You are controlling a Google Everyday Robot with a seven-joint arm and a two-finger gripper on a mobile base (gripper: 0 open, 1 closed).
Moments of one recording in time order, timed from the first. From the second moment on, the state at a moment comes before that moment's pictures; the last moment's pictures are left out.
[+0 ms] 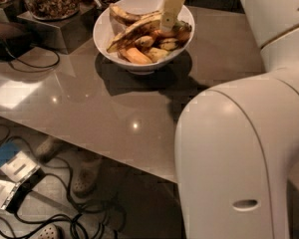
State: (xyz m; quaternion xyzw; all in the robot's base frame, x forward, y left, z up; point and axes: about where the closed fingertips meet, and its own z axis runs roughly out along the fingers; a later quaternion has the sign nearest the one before) arm 0.703 -0.075 1.011 -0.61 0.76 -0.04 0.21
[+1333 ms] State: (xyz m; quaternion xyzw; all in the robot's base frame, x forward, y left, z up) arm 0.728 -0.068 0.969 -0.60 0.78 -0.03 0.18
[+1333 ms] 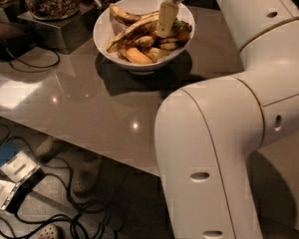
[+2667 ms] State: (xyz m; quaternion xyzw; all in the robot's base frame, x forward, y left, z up) arm 0.731 -0.061 0.952 -0.60 0.79 -0.02 0.16
